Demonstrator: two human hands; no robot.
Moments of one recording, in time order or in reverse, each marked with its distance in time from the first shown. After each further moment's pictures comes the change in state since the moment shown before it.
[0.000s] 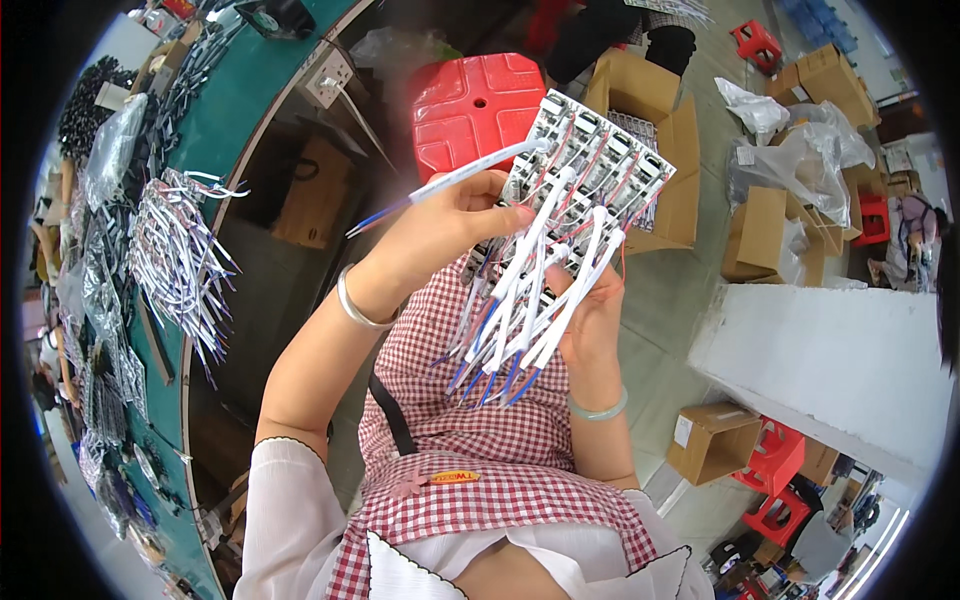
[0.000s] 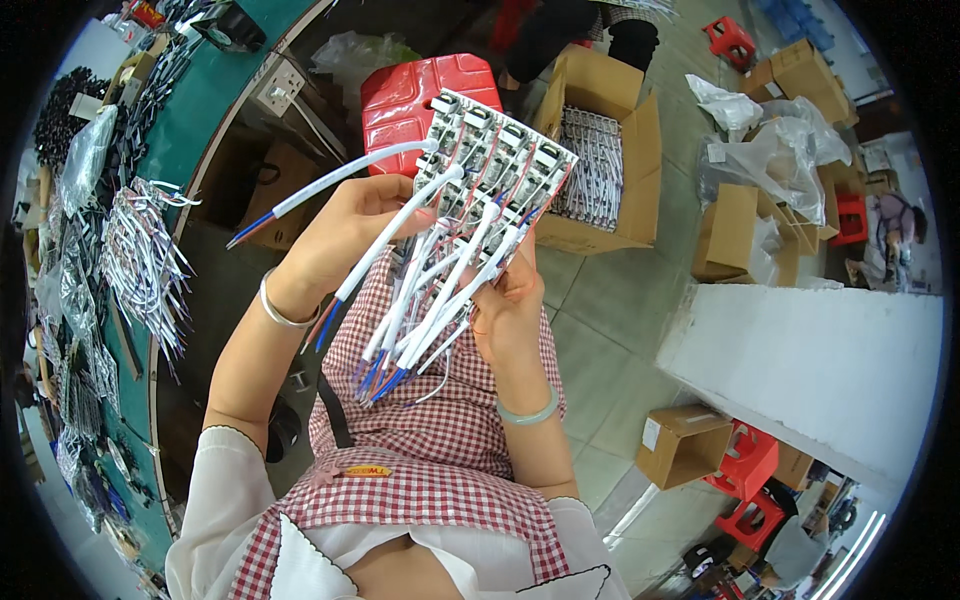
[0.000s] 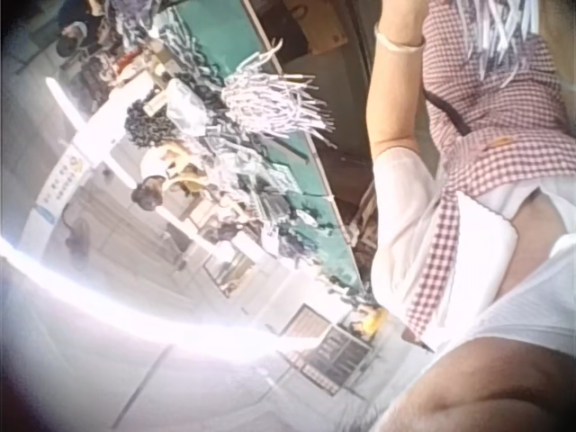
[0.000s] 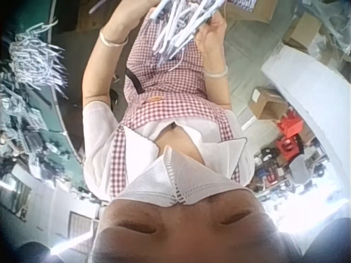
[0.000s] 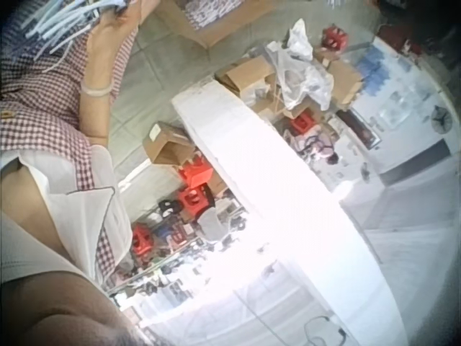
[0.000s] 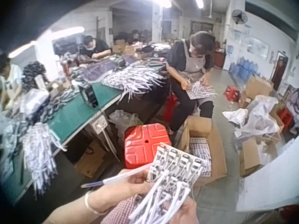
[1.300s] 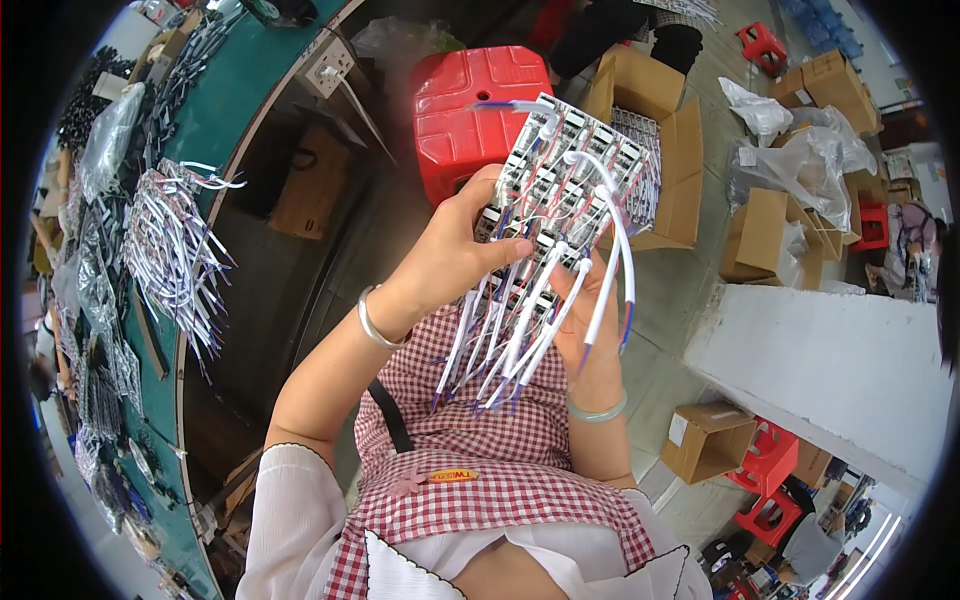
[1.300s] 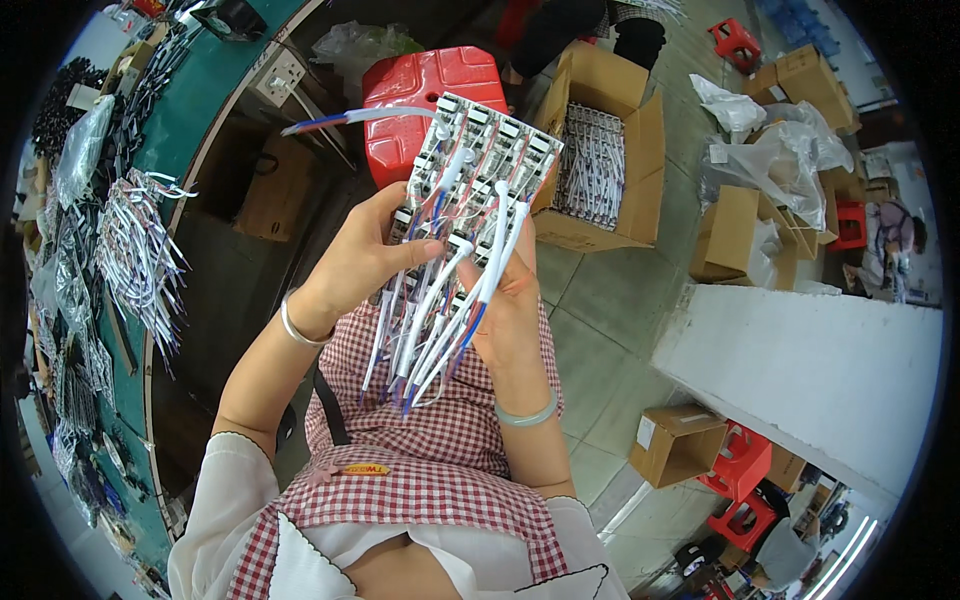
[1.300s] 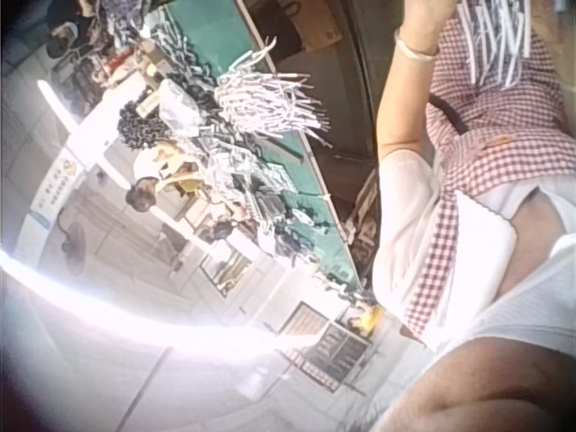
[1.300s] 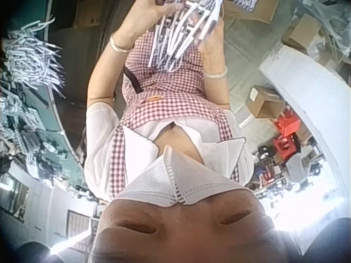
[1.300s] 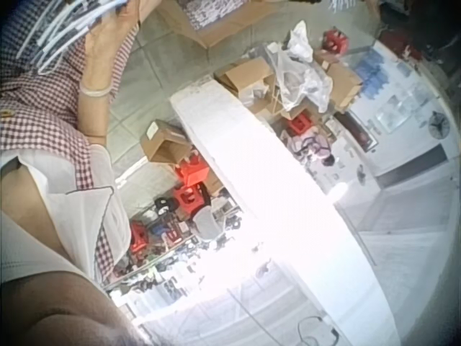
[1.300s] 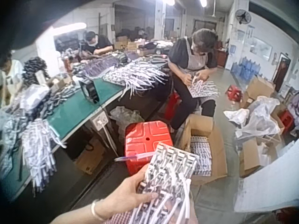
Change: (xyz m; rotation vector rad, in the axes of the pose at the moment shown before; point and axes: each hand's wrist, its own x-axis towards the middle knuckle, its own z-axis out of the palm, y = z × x) left_hand -0.004 -0.030 0.010 0.124 0.062 0.239; right_hand 0.000 -0.010 0.016 0.133 -0.042 0.109
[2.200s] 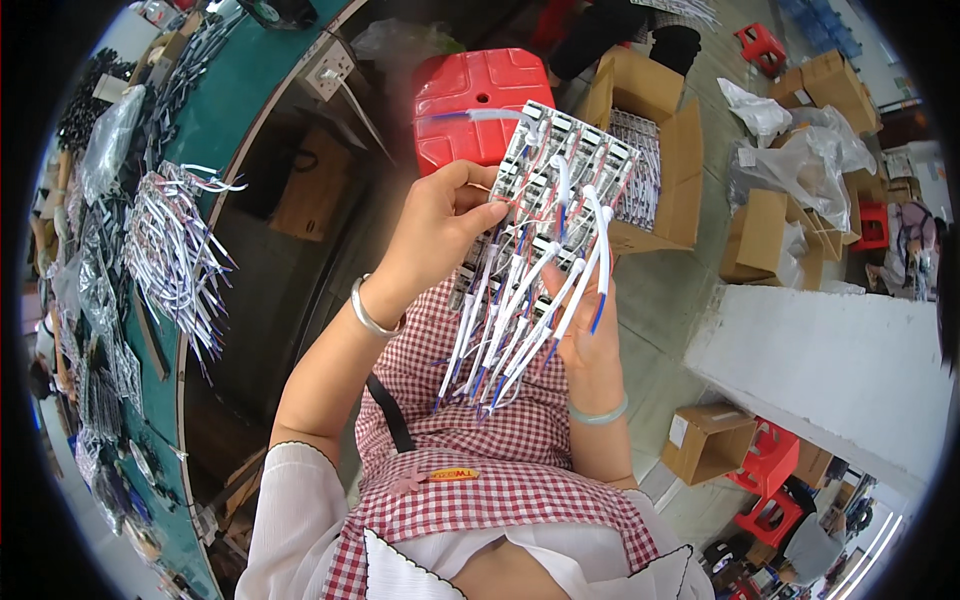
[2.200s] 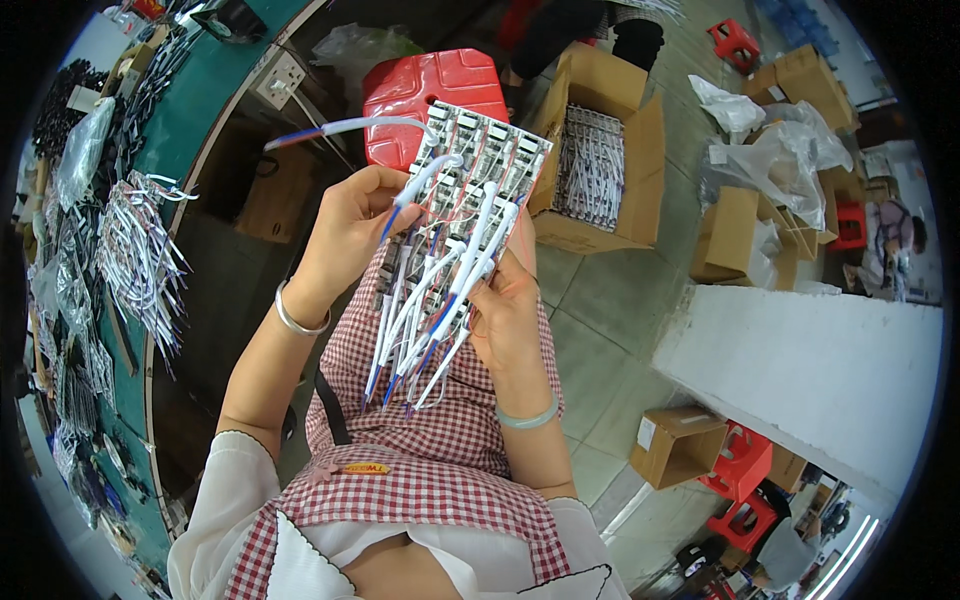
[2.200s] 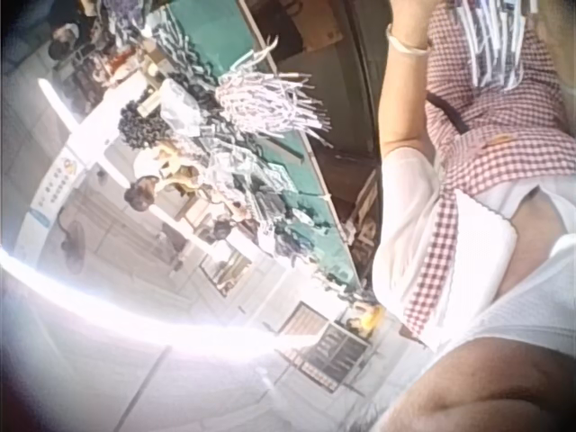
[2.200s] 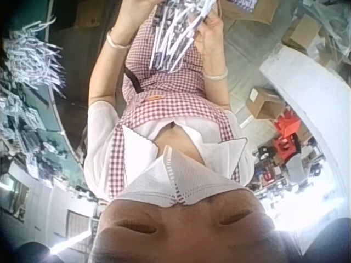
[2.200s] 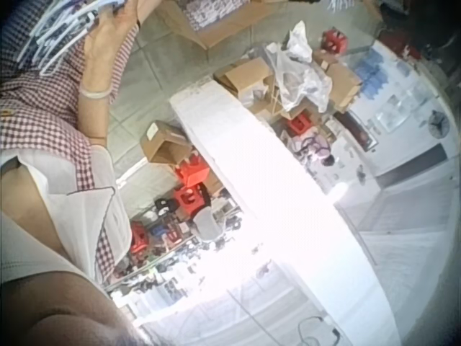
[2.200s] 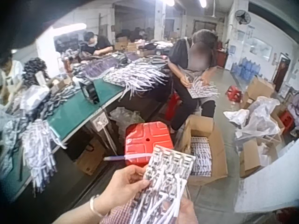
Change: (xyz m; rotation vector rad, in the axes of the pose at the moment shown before) left_hand 0.007 -0.001 -0.013 0.007 0.155 -0.002; right_hand -0.006 -0.008 0.012 0.045 -0.053 -0.030
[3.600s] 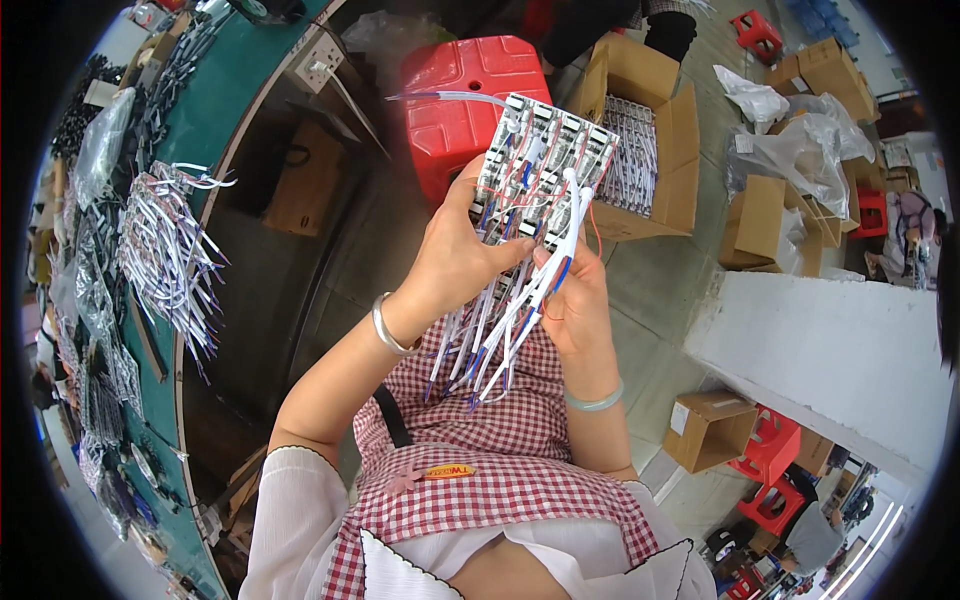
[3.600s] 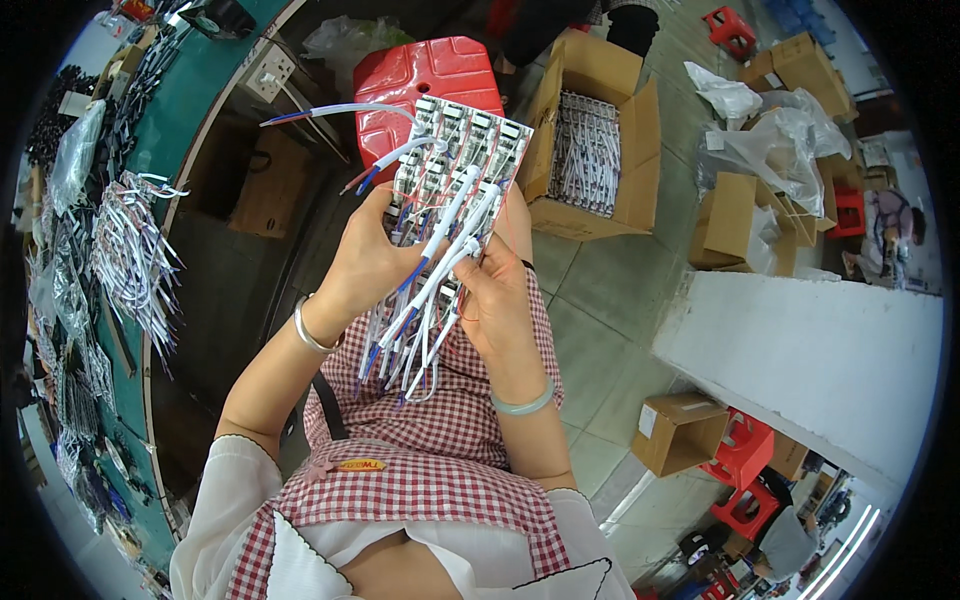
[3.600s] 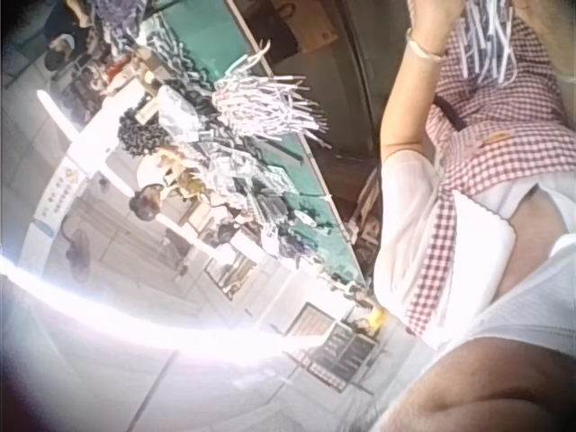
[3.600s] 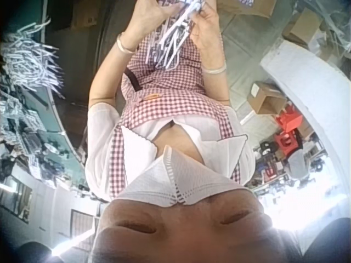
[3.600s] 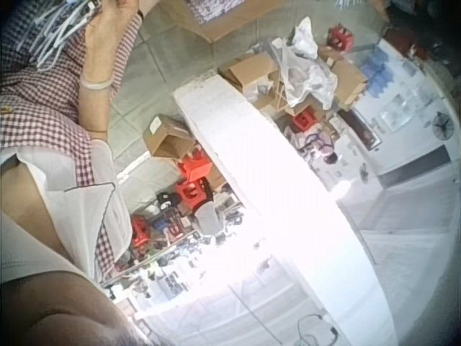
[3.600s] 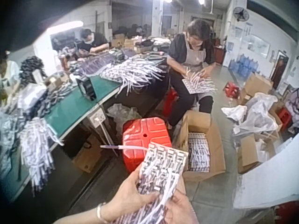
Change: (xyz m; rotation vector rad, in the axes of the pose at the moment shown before) left_hand -0.020 -0.007 0.029 0.214 0.063 -0.052; right_hand 0.006 0.022 -0.042 -0.003 -0.054 0.103
